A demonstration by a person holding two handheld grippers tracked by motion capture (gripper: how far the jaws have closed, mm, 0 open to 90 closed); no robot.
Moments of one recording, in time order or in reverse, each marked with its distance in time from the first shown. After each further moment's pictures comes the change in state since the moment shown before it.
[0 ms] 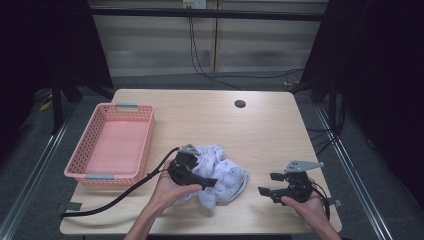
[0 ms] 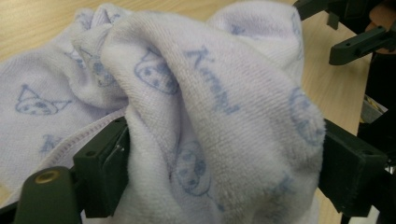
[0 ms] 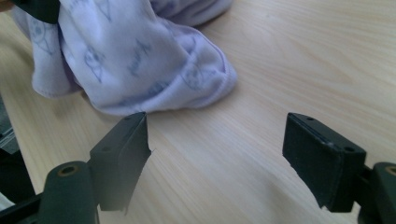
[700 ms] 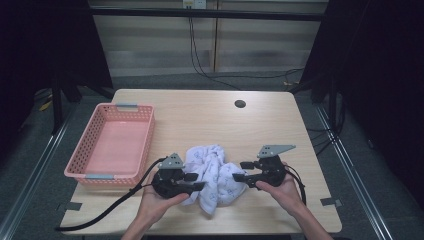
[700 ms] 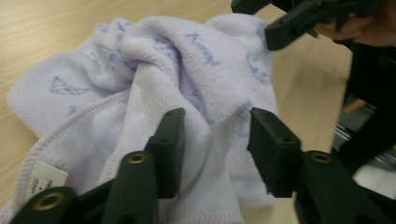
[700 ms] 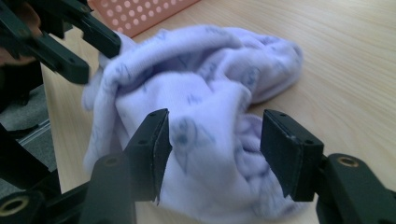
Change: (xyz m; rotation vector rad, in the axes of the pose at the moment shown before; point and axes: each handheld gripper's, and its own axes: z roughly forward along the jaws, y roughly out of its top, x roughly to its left) left arm -0.018 -0.034 -0.033 -0.135 0.047 0.057; right arm 0.032 0.064 0.042 -0.024 0.144 -0.101
